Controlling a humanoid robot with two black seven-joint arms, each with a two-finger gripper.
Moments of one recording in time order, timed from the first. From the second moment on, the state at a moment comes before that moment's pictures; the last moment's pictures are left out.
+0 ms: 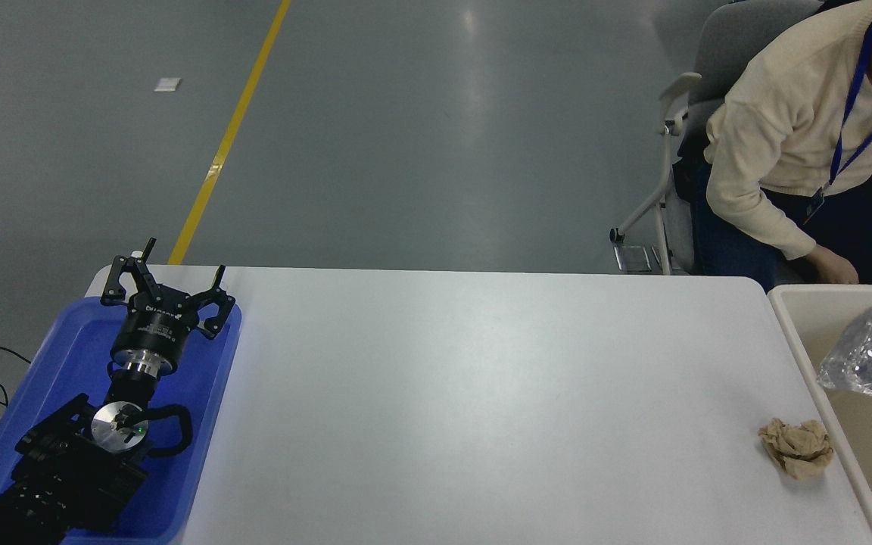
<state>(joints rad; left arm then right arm) -0.63 0.16 -0.94 -0.20 -0.21 -0.79 -0.29 0.66 -0.63 -0.58 0.17 -0.23 0.07 -0.06</state>
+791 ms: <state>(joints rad) -0.63 0.16 -0.93 -0.20 -0.21 -0.79 -0.29 0.61 -0.60 -0.45 0.14 -0.22 -0.05 -0.16</state>
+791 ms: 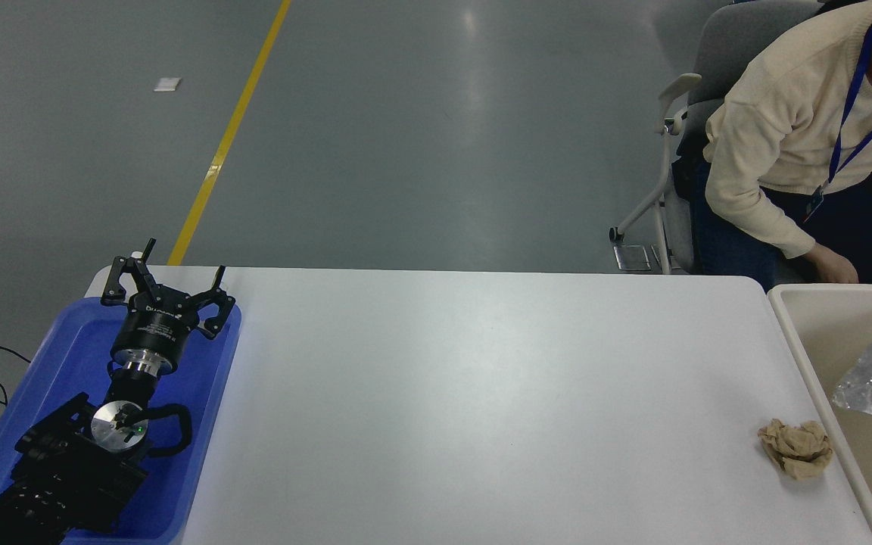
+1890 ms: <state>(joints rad) -0.63 0.16 -0.93 -0.20 -0.21 -0.79 -0.29 1.46 -0.78 -1.11 1.13 -0.41 0.04 -0.15</state>
